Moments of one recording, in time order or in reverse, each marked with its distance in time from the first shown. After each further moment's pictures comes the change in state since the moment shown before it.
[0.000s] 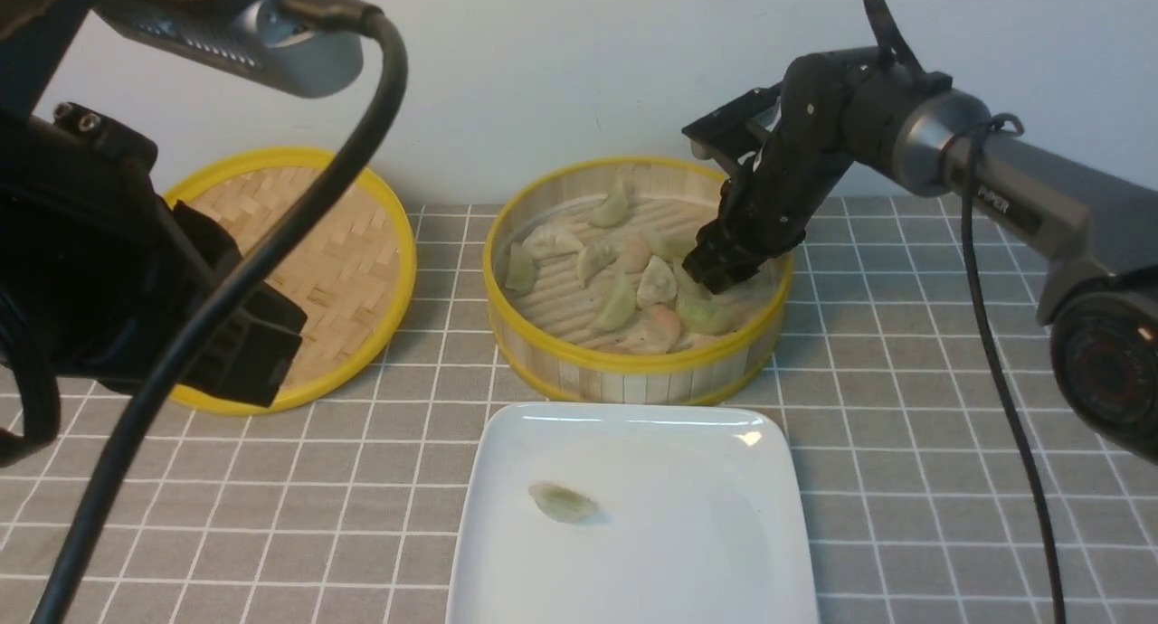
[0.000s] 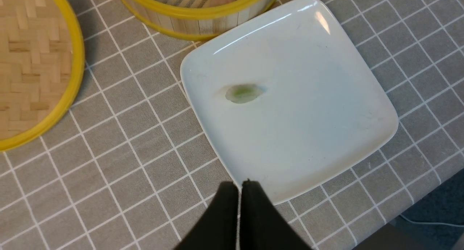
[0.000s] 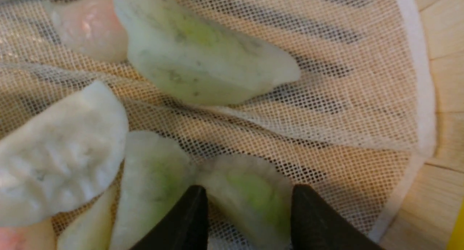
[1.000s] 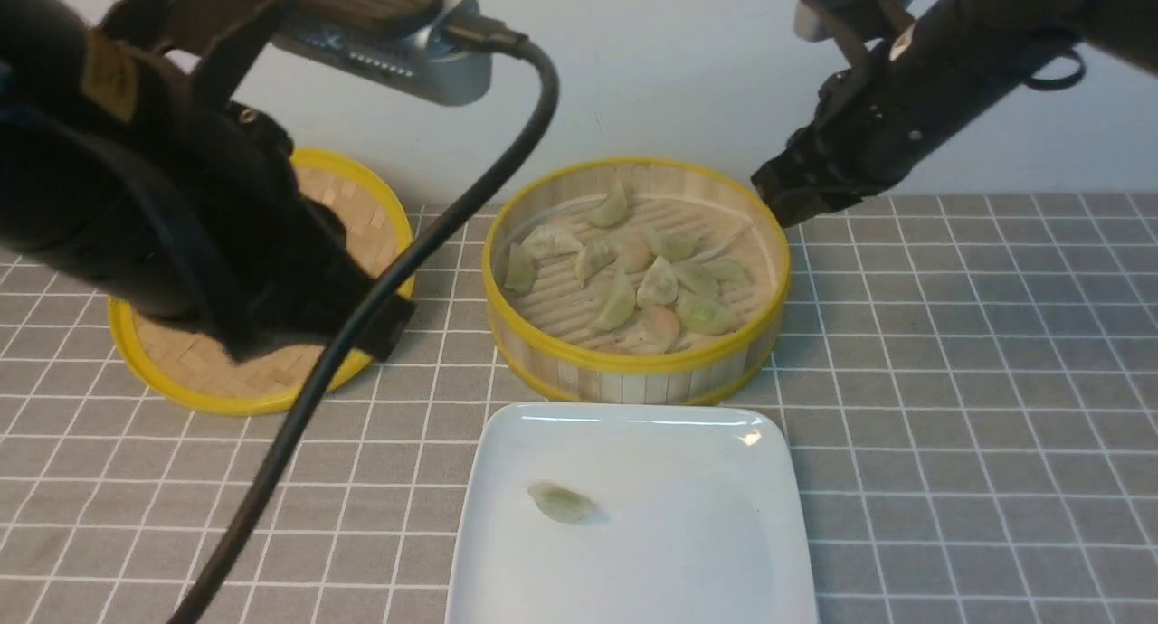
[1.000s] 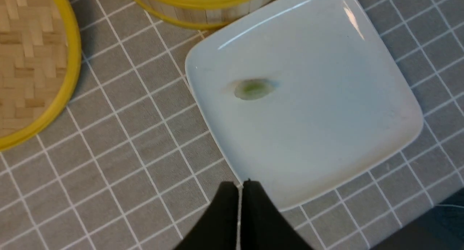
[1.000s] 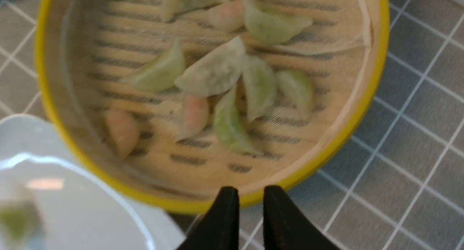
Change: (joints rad) right arm -0.026 -0.478 0.378 0.129 -0.009 0.045; left arm 0.000 0.118 -0.028 0.008 -0.002 -0.001
